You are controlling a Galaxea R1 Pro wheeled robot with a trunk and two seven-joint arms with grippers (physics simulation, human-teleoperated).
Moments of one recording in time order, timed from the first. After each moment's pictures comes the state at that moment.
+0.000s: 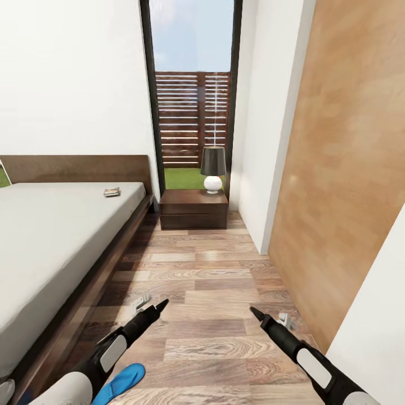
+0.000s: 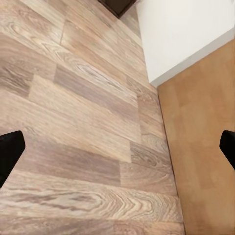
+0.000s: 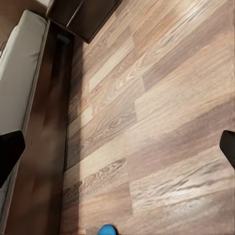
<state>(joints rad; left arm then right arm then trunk) -0.60 0.04 -0.10 -0.40 0.72 0.04 -0.44 -0.52 -0.19 0.39 -0.48 -1.18 0.06 0.43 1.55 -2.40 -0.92</state>
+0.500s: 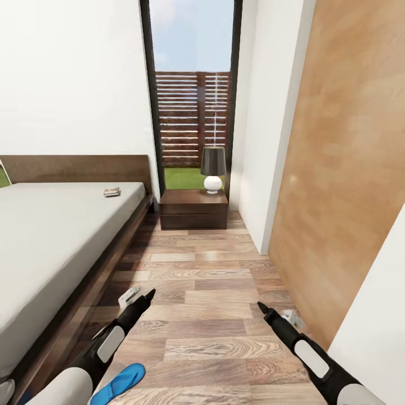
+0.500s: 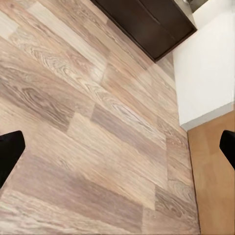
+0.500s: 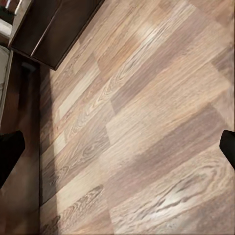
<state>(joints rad) -0.60 0.03 0.01 -0.47 0.73 -0.01 -0.24 -0.54 -0.17 0.35 -0.49 -1.21 0.01 0.24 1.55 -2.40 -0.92</state>
